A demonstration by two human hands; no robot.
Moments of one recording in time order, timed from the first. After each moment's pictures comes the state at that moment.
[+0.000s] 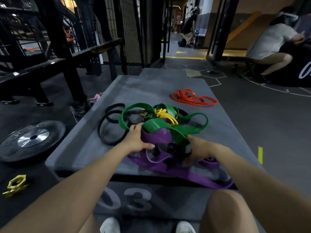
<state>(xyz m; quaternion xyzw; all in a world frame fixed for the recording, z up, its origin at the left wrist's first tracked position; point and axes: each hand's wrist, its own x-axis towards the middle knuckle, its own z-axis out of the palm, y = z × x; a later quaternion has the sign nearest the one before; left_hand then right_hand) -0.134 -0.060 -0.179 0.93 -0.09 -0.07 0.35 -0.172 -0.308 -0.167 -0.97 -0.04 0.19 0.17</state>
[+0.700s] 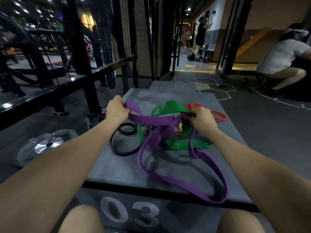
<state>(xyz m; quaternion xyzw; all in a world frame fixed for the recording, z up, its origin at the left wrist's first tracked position) -0.085 0.002 -0.059 0.89 0.06 0.22 0.39 -0.119 -0.269 -0.071 -0.95 -0.01 -0.18 0.25</state>
